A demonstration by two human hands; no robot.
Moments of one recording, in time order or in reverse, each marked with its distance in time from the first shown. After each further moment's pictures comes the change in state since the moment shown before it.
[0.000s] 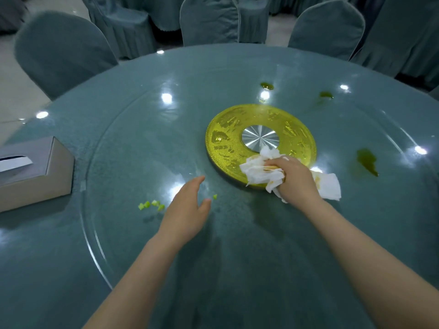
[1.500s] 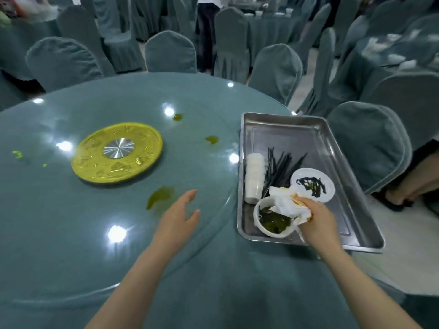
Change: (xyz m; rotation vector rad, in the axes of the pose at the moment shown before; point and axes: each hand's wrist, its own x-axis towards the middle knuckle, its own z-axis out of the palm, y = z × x) left_hand -0.207 0.239 0.126 -0.039 -0.301 0.352; right_hand -0.438 0.132 -0.231 0.014 0.400 0.756
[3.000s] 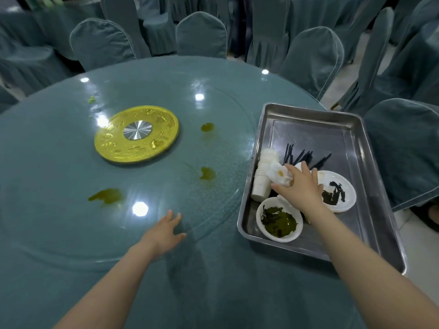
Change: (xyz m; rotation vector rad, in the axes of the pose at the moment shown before) left_hand -0.003 -0.089 0.036 0.472 -0.451 -0.379; right_hand 0.104 -0.019 0.032 -0.174 -0.309 -0.029
